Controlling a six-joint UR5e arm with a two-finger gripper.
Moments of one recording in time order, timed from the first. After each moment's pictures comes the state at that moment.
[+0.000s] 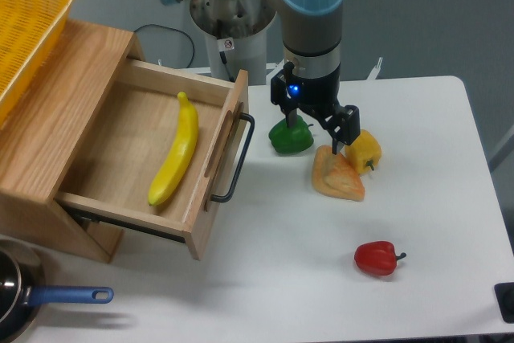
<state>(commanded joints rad) 2.54 -1.72 -1.54 -1.27 1.58 1.20</state>
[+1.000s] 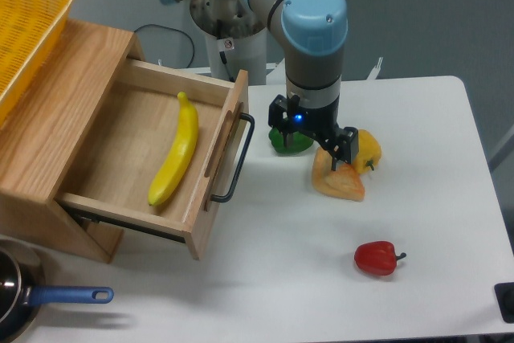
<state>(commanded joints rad) 2.52 -1.80 -1.54 -1.26 1.57 0.99</state>
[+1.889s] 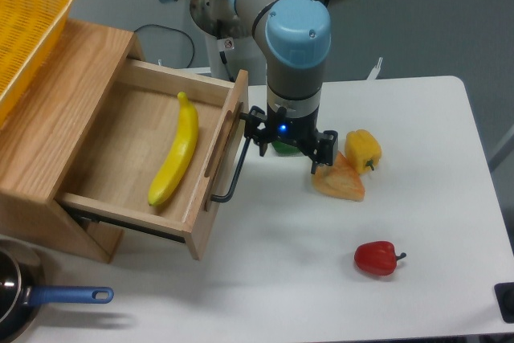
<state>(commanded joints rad) 2.49 -1.77 -1.53 -1.32 1.47 0.81</state>
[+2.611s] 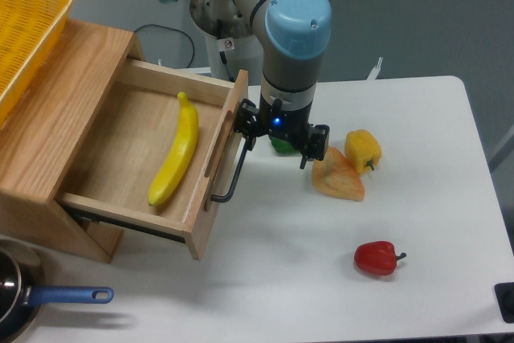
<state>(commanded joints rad) 2.48 -1.77 -1.52 -1.36 1.47 0.79</state>
